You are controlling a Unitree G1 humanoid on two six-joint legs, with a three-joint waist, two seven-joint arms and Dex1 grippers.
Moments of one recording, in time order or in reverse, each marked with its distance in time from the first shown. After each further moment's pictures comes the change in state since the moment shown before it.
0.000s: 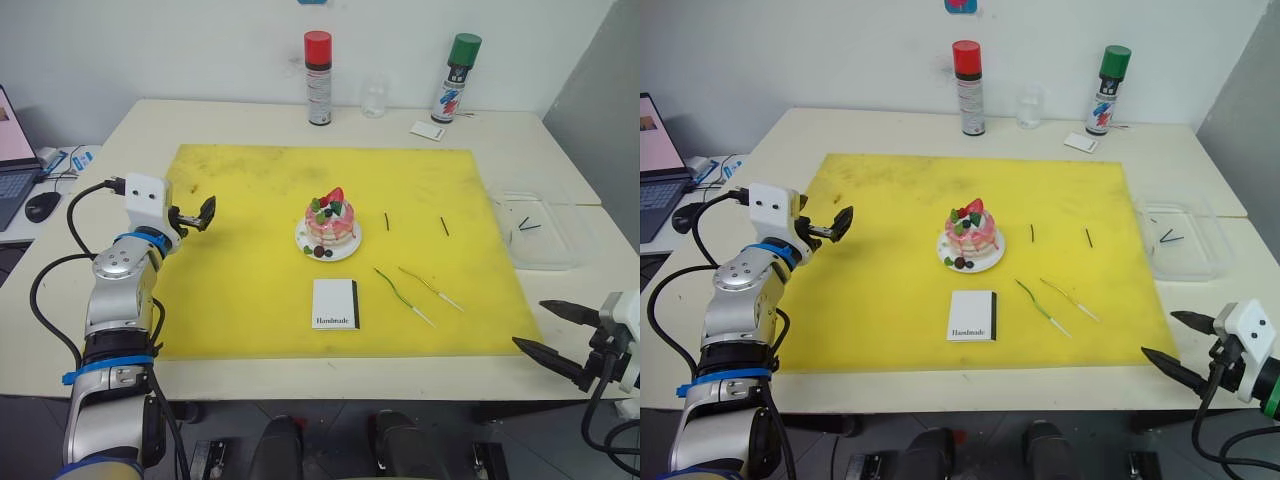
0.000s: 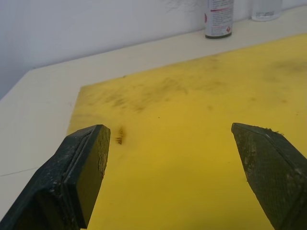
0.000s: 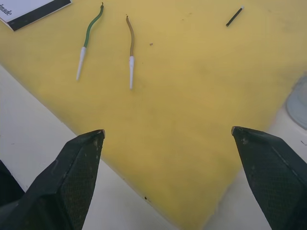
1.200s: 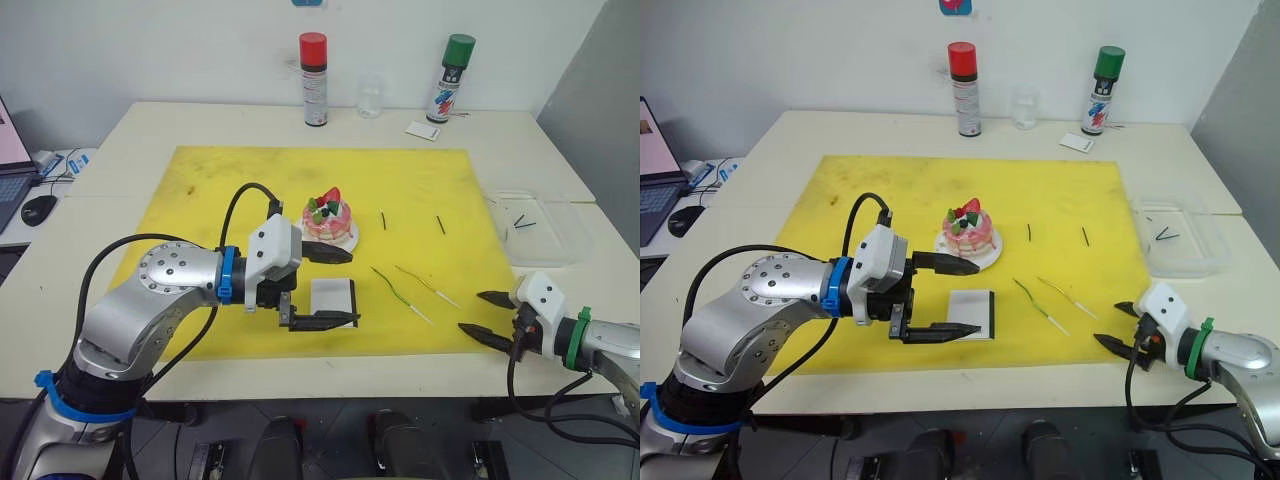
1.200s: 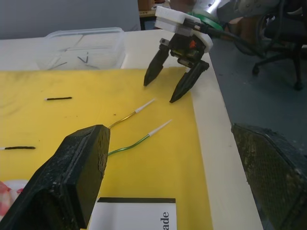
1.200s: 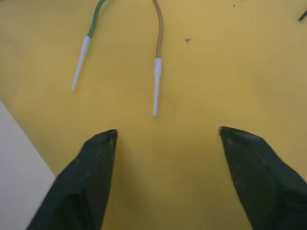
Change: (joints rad) left arm 0.111 0.179 -0.364 -0.940 -0.424 0.475 -0.590; right arm -0.288 -0.009 0.396 0.041 -0.166 0.087 -0.142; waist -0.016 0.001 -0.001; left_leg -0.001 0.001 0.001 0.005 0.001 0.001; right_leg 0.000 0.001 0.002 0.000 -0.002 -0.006
